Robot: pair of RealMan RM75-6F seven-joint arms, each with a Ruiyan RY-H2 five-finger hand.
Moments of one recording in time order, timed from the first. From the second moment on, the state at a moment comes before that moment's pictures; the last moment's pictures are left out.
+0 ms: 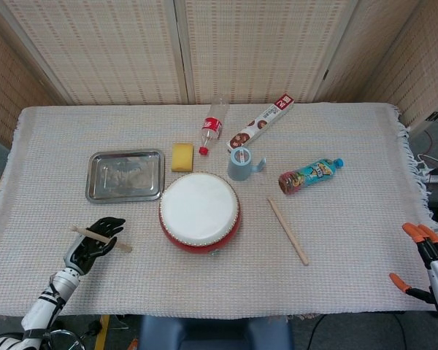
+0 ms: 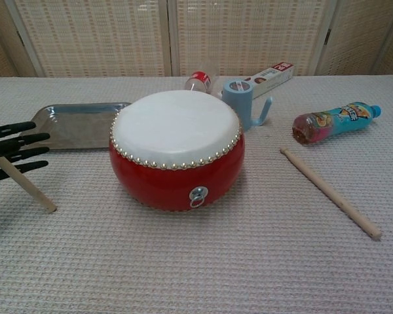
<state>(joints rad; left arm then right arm) -0.37 -1.32 -0.10 -1.56 1.40 0.96 -1.53 -0.04 -1.07 -0.02 -1.51 -1.65 1.63 0.30</state>
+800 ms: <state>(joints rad) -0.40 -1.38 -0.12 -1.53 1.33 0.87 -1.52 -0.03 -1.07 -0.01 -1.51 -1.64 1.63 0.29</state>
